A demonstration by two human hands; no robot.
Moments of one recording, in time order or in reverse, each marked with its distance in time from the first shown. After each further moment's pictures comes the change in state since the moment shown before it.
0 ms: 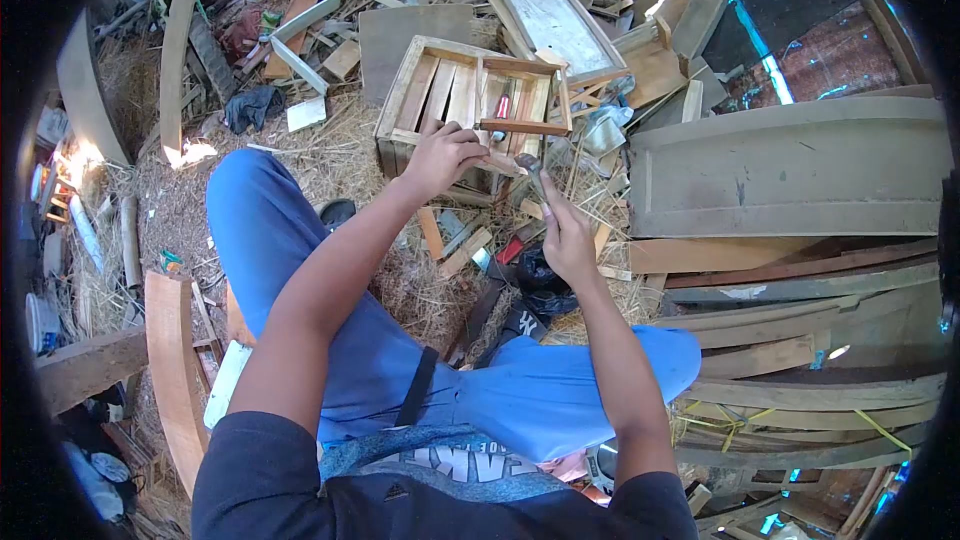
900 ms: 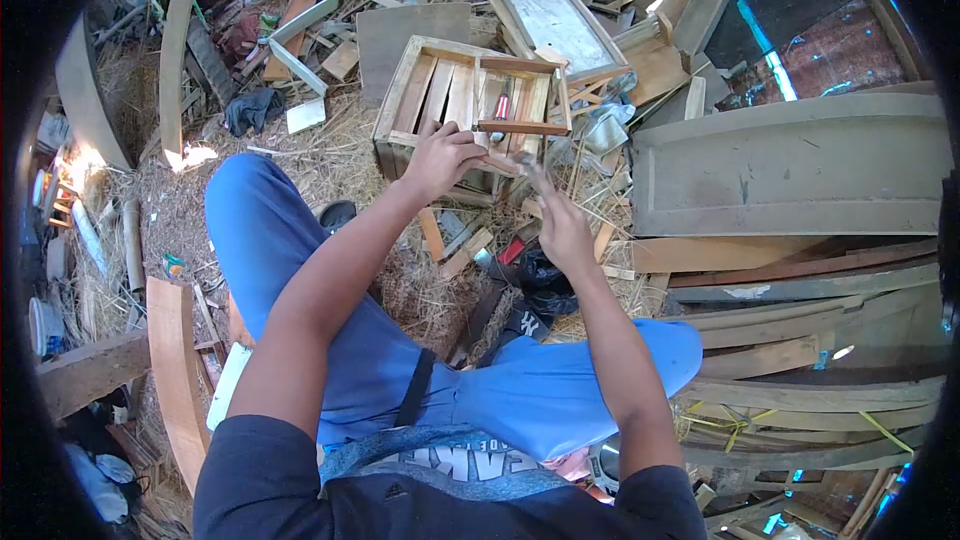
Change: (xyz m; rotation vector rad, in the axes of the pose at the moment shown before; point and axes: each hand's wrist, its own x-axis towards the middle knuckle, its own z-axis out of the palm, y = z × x) left_hand 0.002 0.000 0.007 0.033 0.040 0.006; right_hand 0.011 0.019 0.011 -0.099 0.006 -0.058
